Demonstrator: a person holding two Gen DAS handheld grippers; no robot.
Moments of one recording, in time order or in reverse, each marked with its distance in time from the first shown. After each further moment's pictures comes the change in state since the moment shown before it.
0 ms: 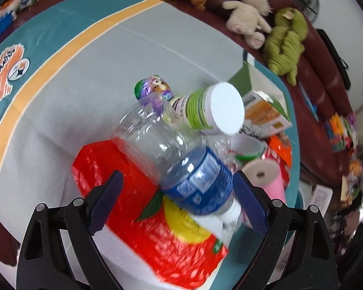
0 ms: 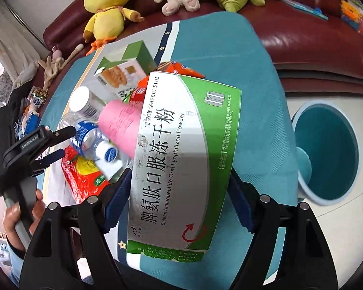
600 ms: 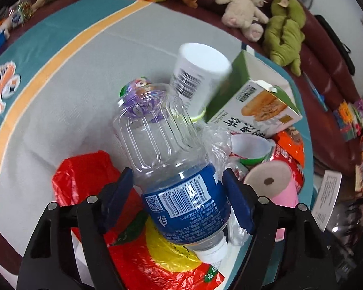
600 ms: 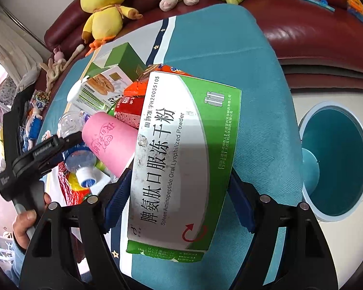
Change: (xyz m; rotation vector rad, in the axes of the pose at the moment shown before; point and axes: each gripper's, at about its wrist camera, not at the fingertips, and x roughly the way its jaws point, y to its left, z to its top) left arm 0.016 -0.019 -0.007 0.114 -0.039 0.067; right arm 0.021 -0.015 0.019 0.027 0.029 0.064
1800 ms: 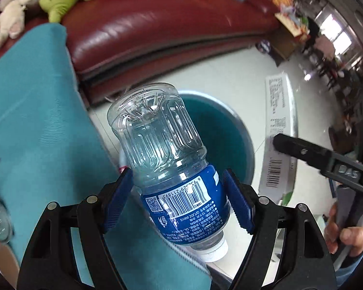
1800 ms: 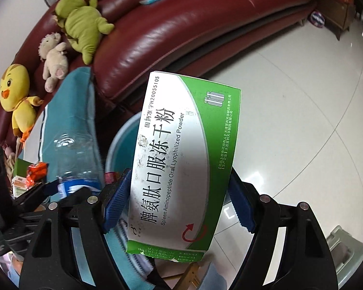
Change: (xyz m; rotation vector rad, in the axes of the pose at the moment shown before) left arm 0.097 -0.392 -0.131 0.828 0.298 -0.304; right arm -0.115 -0.316 -0.035 0.488 -0.151 -0.225
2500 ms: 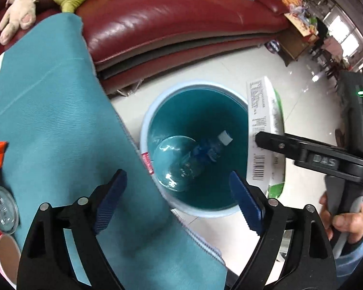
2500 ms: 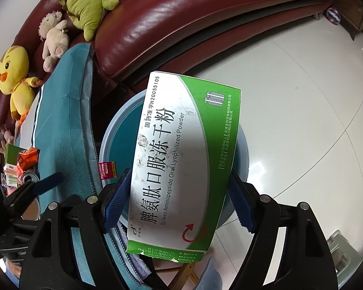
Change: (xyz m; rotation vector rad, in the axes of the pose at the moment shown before) left arm -0.018 0.023 -0.022 -0.038 -0.014 0.035; right arm 0.050 0.027 -0.001 -0.072 0.111 0.012
